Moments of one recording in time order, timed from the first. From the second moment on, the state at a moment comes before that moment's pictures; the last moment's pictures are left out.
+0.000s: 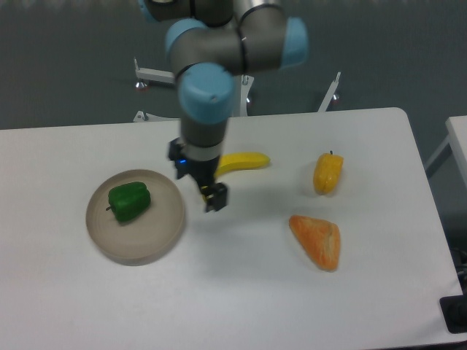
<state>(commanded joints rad) 2.17 -1.89 -1.45 -1.33 1.56 1.29</state>
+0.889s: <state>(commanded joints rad) 2.30 -1.91 -1.47 -1.33 1.56 1.55</state>
